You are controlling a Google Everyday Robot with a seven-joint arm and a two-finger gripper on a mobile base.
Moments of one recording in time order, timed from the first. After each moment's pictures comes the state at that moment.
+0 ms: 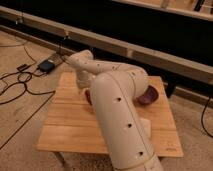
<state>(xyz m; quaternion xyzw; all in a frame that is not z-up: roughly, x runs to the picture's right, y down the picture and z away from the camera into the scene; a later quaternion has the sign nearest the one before) -0.118 0.044 0.931 -0.33 0.22 0.53 0.75</state>
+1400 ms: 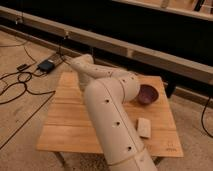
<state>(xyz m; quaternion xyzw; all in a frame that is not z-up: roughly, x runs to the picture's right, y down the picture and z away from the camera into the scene) -0.111 0.062 0.963 -0.34 0.25 0.51 0.75</state>
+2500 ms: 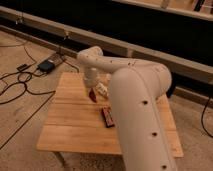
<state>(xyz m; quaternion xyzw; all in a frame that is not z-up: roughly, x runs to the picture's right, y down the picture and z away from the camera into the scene) -0.051 0.044 0.835 -0.31 0.22 0.59 0.71</state>
